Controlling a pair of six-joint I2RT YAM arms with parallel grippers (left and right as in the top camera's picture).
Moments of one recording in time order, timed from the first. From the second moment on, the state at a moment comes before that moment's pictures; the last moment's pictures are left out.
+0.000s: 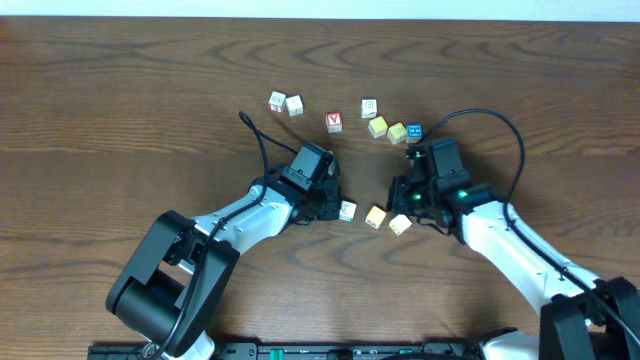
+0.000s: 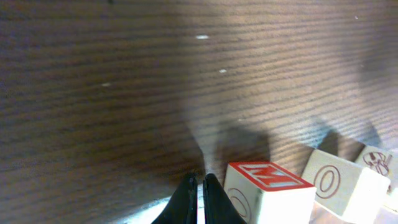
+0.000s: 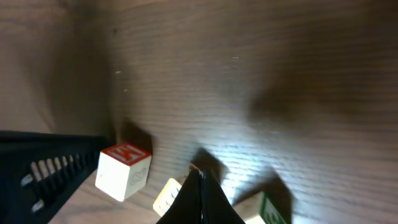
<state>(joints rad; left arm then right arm) -0.58 1.79 0.90 -0.23 0.26 -0.54 0.36 1.51 0.78 -0.35 -0.21 0.51</state>
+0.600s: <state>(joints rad) -0.60 1.79 0.90 -0.23 0.26 -0.54 0.40 1.62 0.78 -0.32 -0.19 0.51</state>
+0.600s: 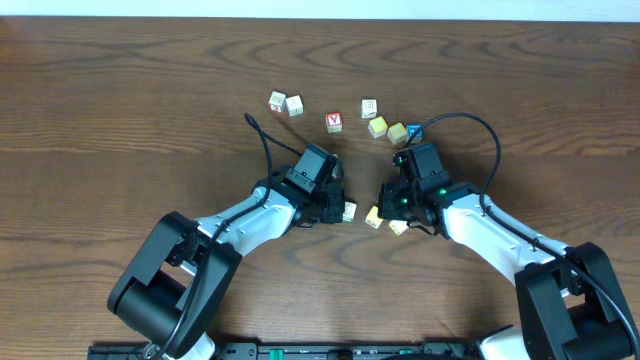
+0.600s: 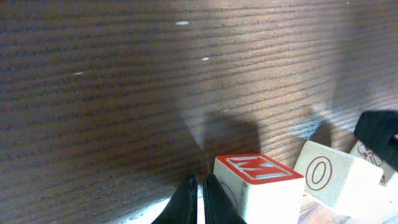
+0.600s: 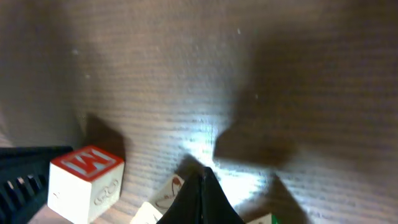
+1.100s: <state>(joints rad) -0.60 1.79 0.90 -0.24 0.26 -0.54 0.45 1.62 0.78 -0.34 -0.23 0.54</state>
